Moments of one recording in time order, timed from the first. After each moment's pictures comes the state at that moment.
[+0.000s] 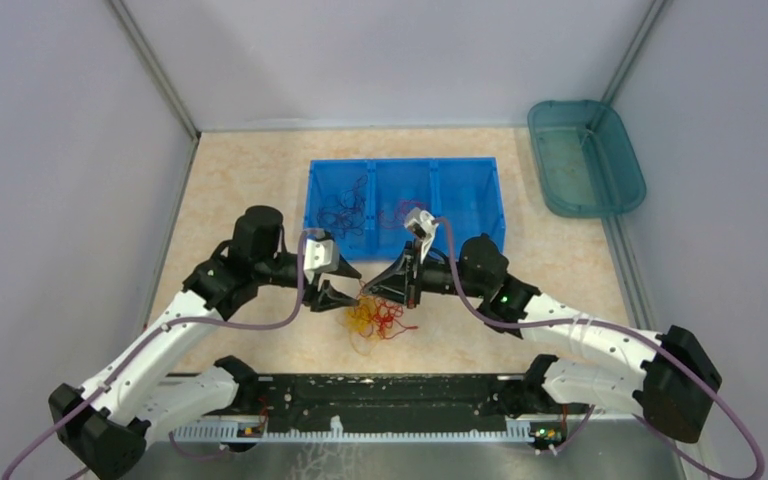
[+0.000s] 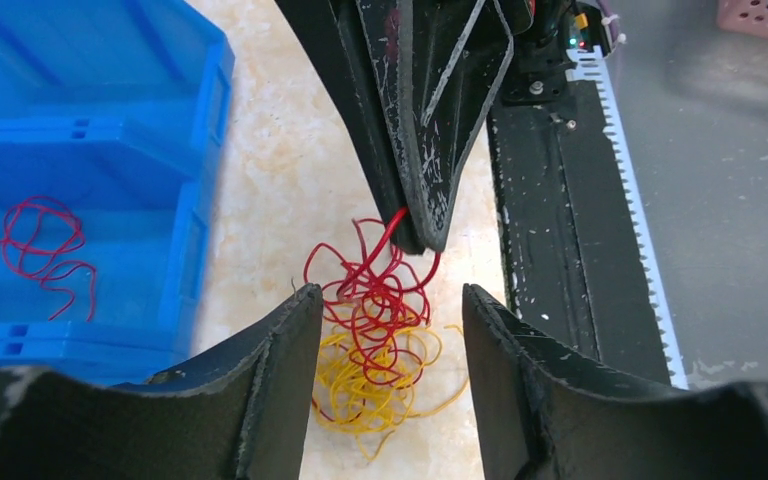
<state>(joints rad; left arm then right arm) -0.59 0.93 0.86 -0.44 0.91 0.49 0.89 1.03 0.61 0.42 -0.52 0.48</state>
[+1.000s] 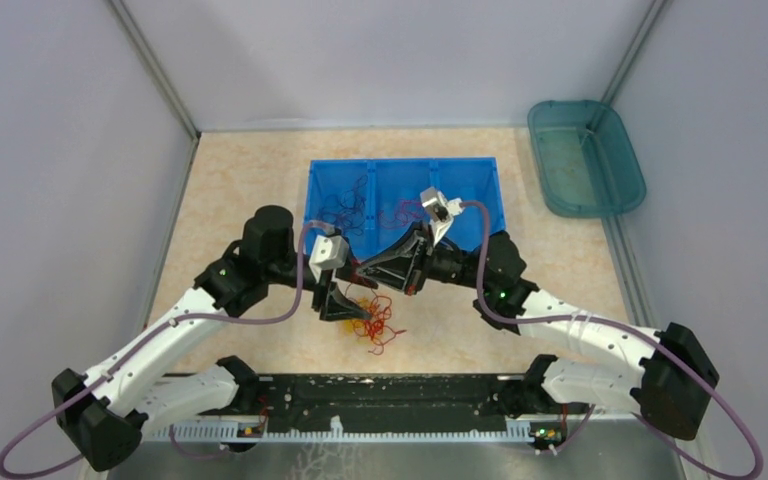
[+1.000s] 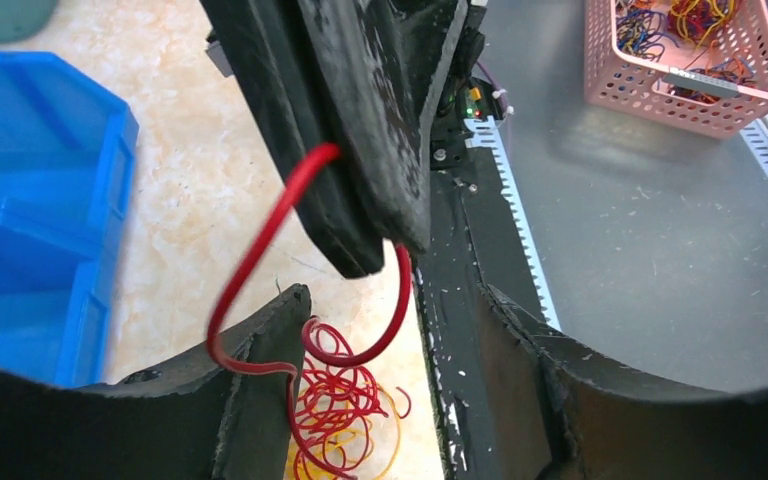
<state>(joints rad) -0.69 0.97 0.86 -0.28 1.01 0.25 0.89 1.06 0.65 0.76 -0.55 0.68</state>
